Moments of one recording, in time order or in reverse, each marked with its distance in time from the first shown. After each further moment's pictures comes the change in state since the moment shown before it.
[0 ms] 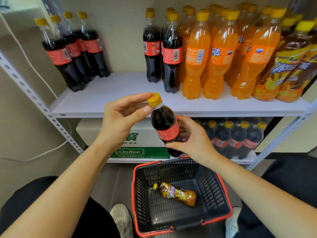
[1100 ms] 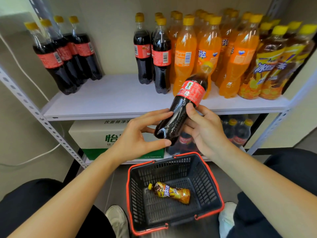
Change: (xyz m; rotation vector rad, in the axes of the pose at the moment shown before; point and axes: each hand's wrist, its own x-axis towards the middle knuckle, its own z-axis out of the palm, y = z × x) left_hand -0.021 -0.016 0.033 0.385 -0.356 0.023; right_hand -0.005 -0.062 -0.031 0.848 0.308 0.304
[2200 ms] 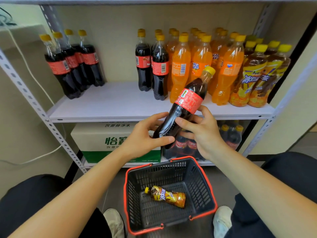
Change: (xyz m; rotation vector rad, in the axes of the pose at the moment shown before) left_hand 0.003 0.018 0.015 -0.012 0.016 -0.238; right_hand -0.018 -0.014 -0.003 -0.242 0.007 -0.105
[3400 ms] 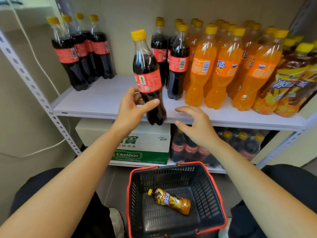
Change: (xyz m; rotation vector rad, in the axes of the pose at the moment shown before) left_hand 0.055 -0.040 -0.064 -0.203 0.482 -0.031; right_hand 0.086 0.049 0.008 -0.973 -0.201 -0.391
